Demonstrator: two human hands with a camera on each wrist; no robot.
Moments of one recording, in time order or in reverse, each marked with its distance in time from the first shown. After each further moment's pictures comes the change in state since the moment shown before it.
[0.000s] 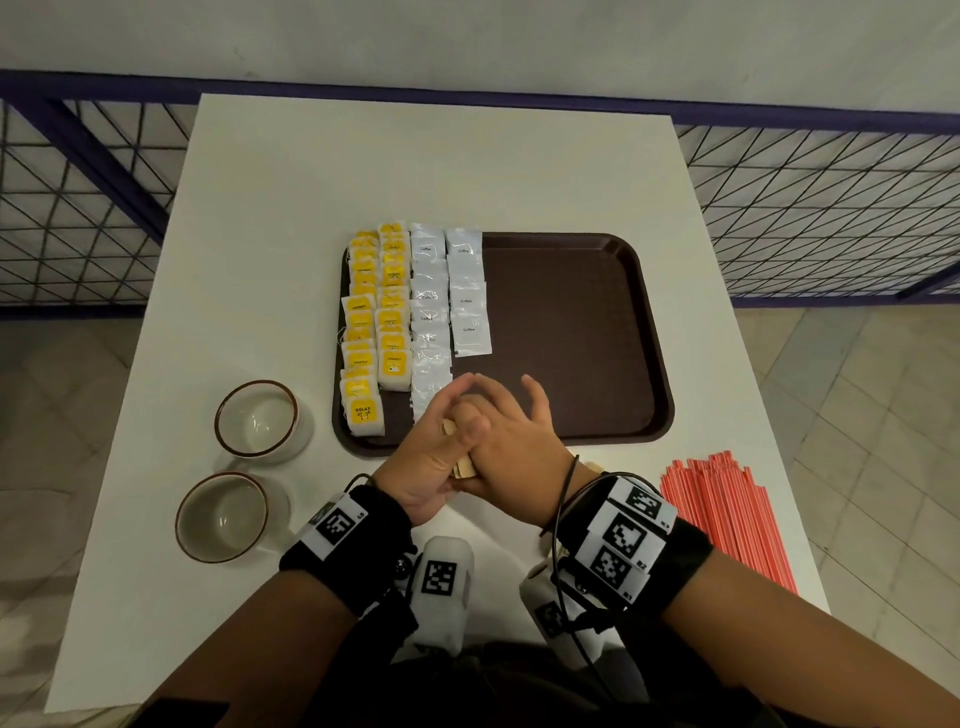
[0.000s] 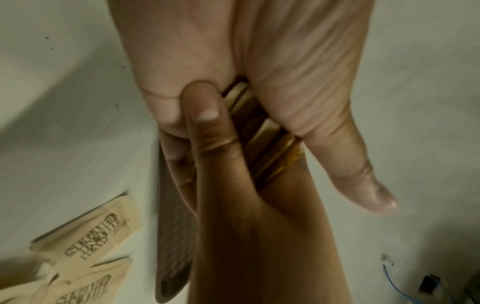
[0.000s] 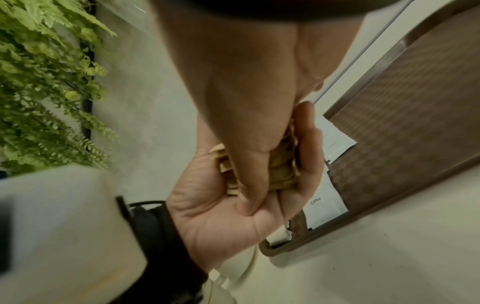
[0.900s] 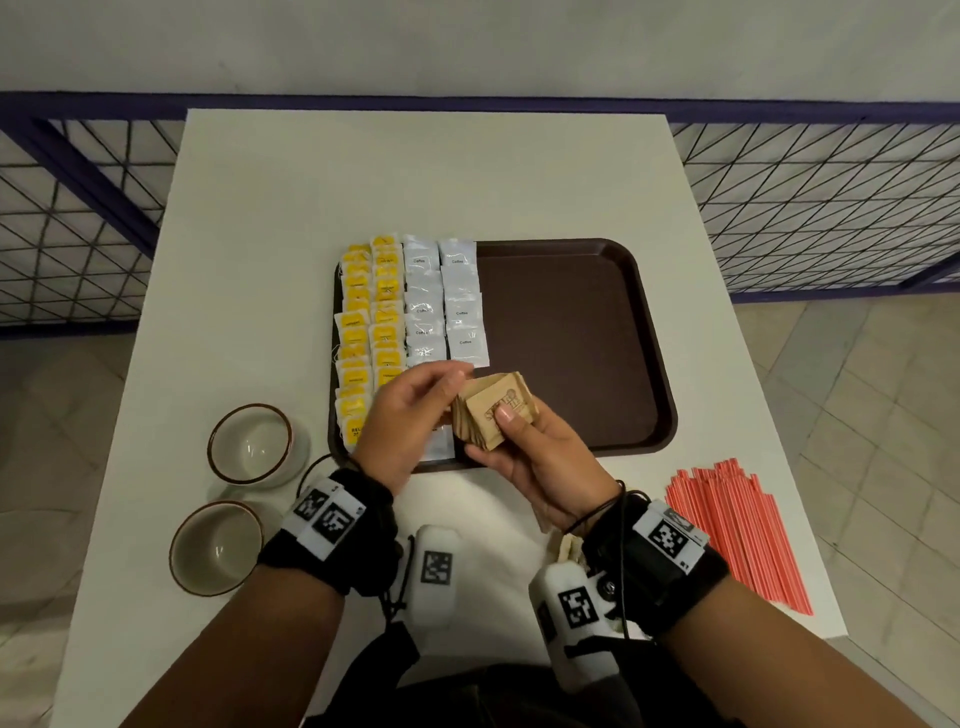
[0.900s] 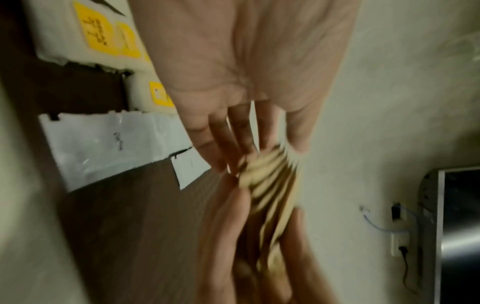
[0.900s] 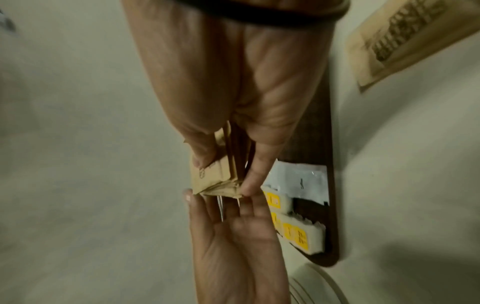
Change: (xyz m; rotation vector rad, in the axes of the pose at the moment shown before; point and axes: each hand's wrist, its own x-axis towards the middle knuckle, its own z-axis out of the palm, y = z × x) left_hand 0.019 0.036 -0.003 0.477 0.207 0.354; right_hand 0.000 0.026 0.006 2.156 0.099 0.506
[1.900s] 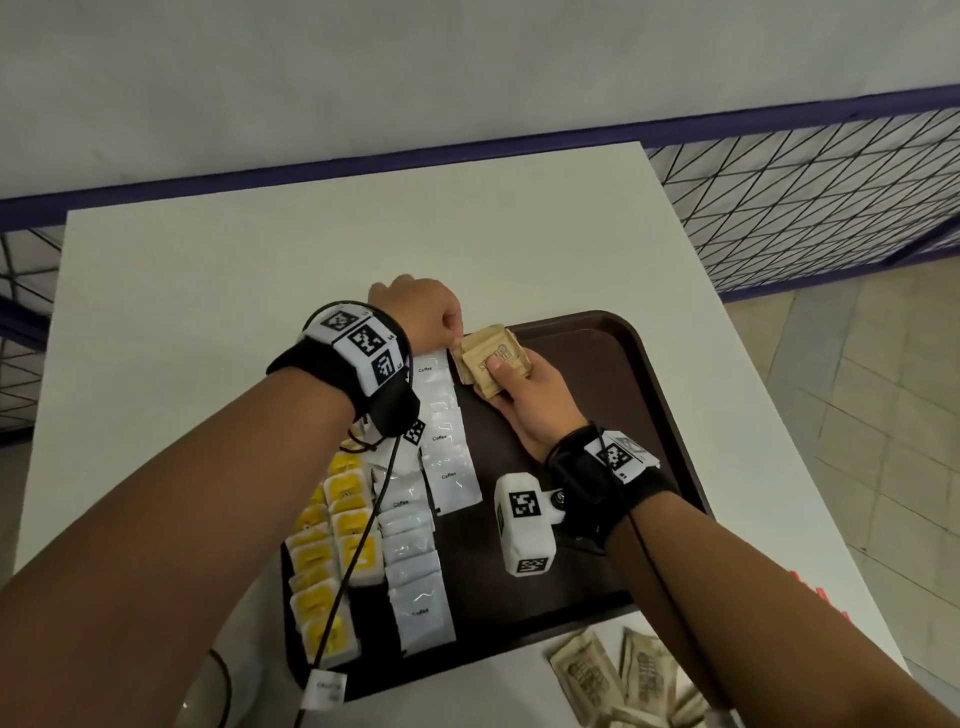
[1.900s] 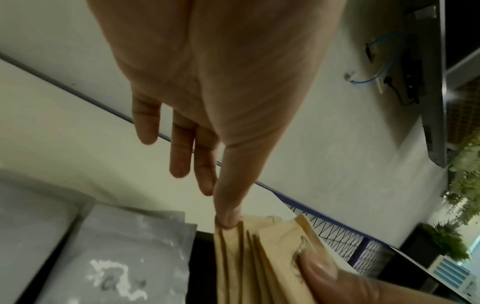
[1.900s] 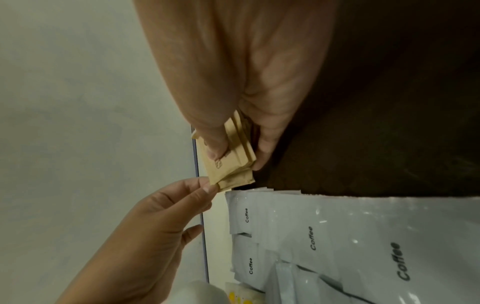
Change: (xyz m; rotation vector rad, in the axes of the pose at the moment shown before) left_hand 0.285 0.068 0.020 1.464 -0.376 0.082; right_hand 0.203 -0.083 -0.044 -0.120 0.384 -0.188
